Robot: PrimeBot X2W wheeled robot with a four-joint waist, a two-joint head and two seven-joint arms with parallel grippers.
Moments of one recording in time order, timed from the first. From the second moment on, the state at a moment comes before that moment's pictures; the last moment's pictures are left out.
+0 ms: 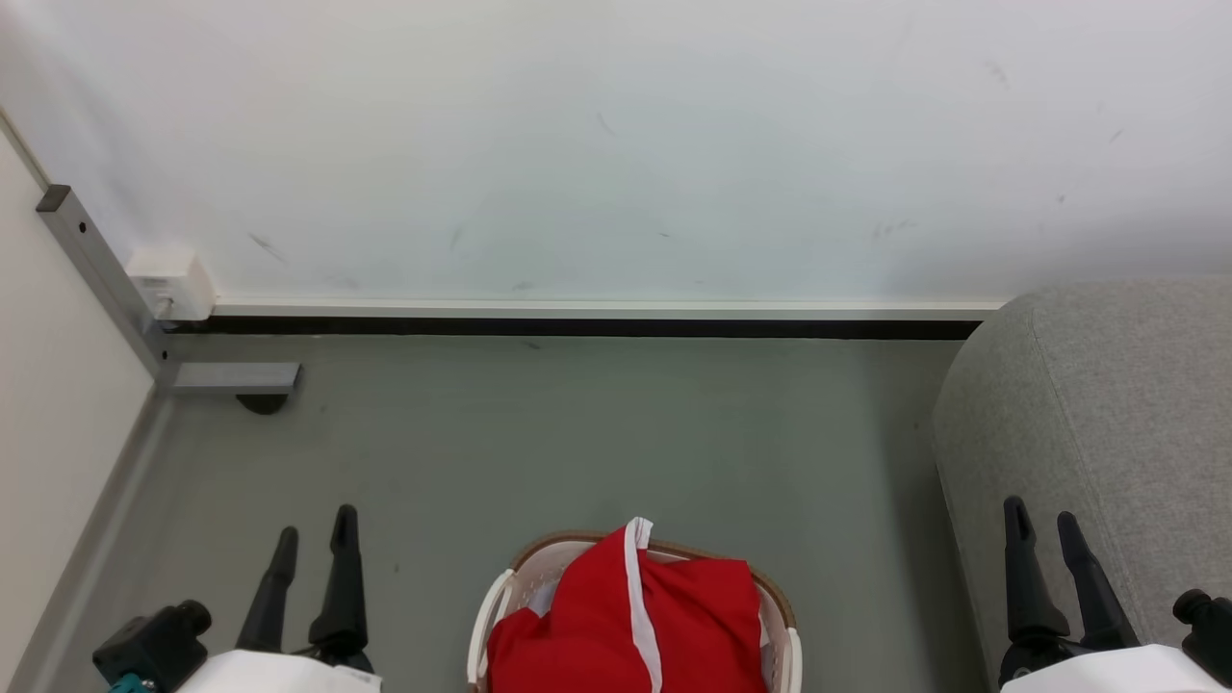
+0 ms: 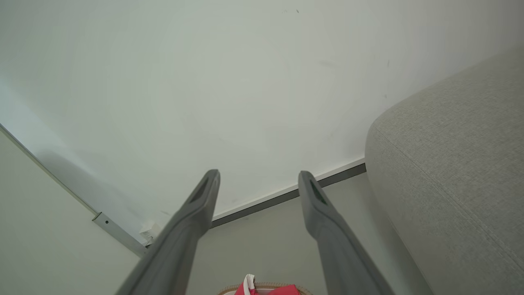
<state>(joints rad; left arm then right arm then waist) -0.03 0.05 0.03 0.12 -0.55 -0.07 -0.13 -0.06 -0.04 0.03 0.19 0.67 0.13 -0.13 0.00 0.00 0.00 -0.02</state>
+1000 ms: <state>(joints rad) -0.03 0.08 -0.02 0.11 -0.27 -0.04 -0.20 -0.06 -0.04 0.07 0.19 0.40 0.13 -0.20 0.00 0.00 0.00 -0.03</state>
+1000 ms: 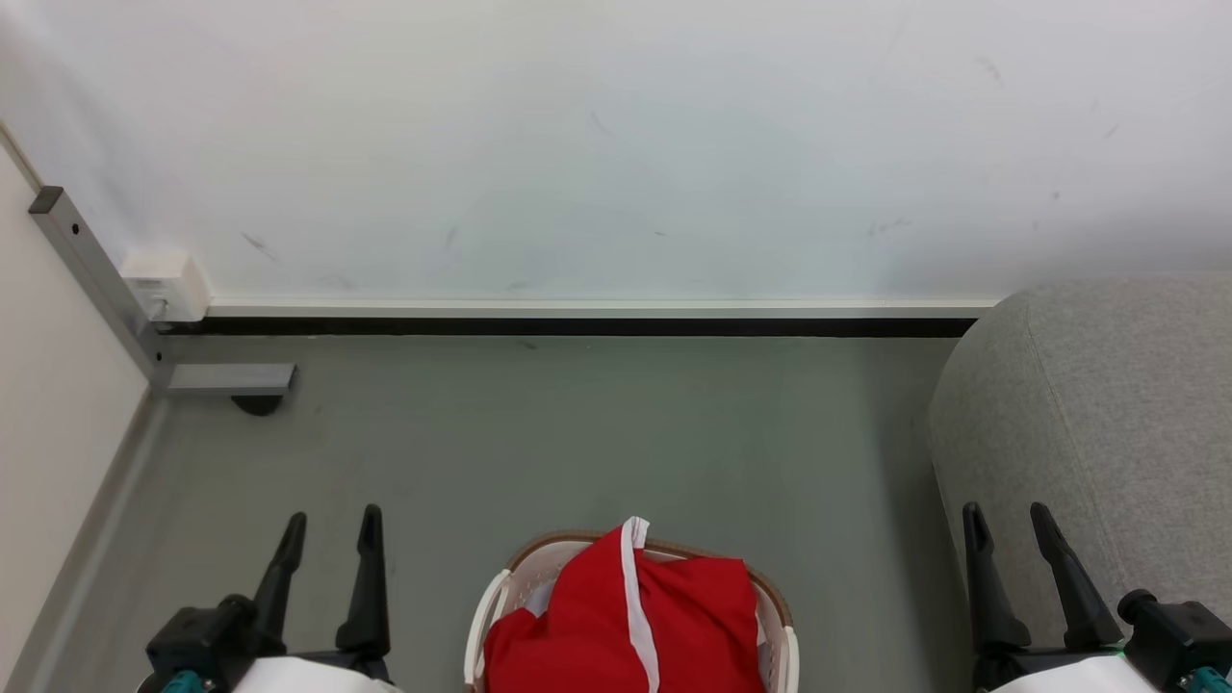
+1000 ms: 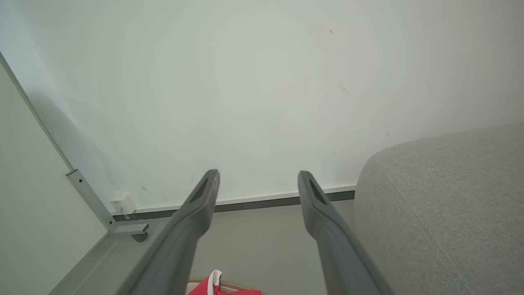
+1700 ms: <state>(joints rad) -0.02 0.08 -0.02 0.08 -0.12 -0.04 -0.24 -0.06 -0.04 0.08 0.16 0.28 0.13 -0.24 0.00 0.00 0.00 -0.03</state>
